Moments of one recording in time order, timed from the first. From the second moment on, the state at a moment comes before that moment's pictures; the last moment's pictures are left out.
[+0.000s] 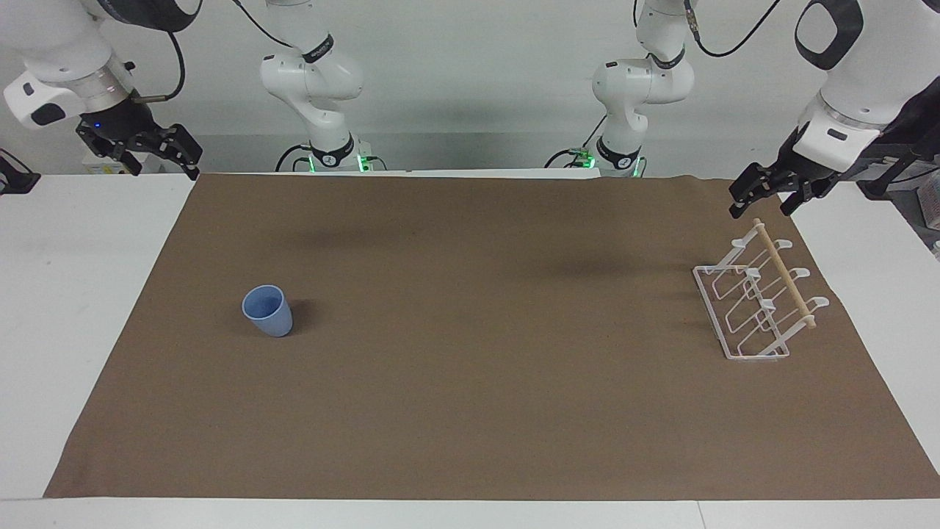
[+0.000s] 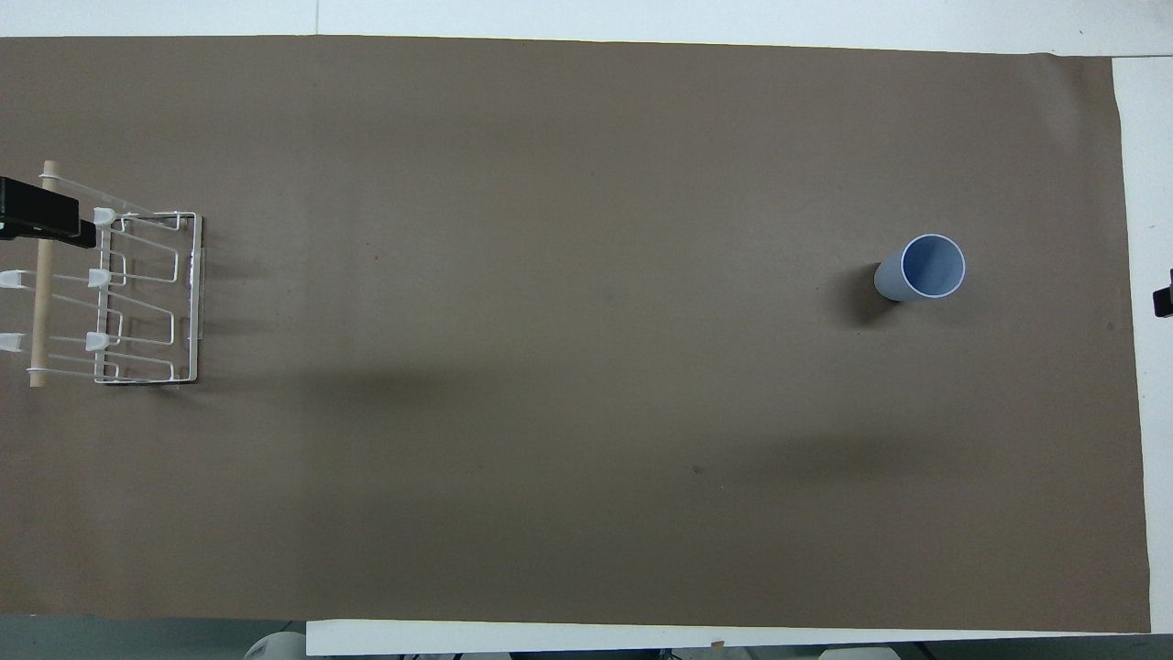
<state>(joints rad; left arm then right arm) -0.08 -0.02 0.03 -1.61 -0.04 1.59 -0.04 -0.07 -0.05 -0.12 -1.57 -0.06 1.41 -0.11</state>
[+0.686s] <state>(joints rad) -0.08 -0.03 0.03 -1.61 -0.04 1.59 -0.04 -0.07 -0.07 -0.12 -1.66 -0.06 1.55 -0.13</state>
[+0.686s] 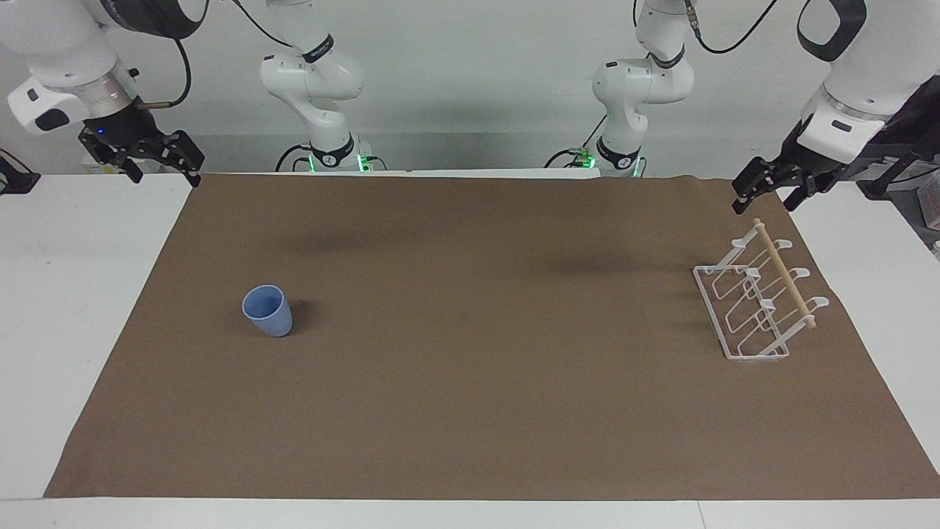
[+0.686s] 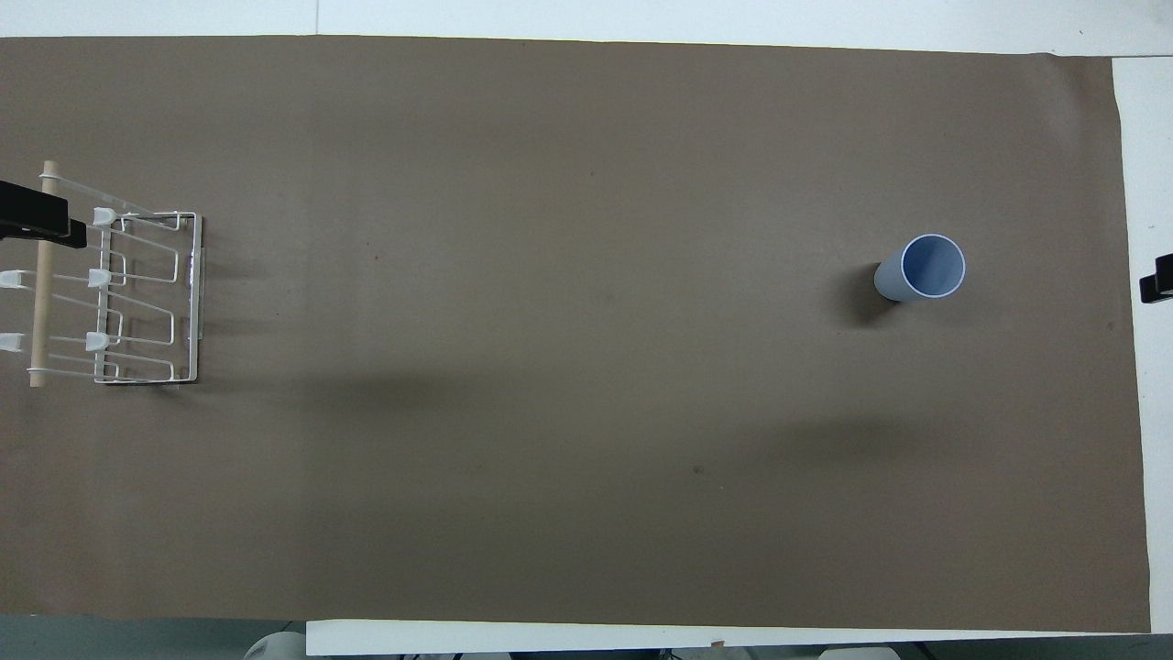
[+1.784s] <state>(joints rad) -0.08 -0.04 0.03 -1.62 -0.04 1.58 -0.04 -0.06 0.21 -0.12 -1.85 0.05 1.99 -0.26</state>
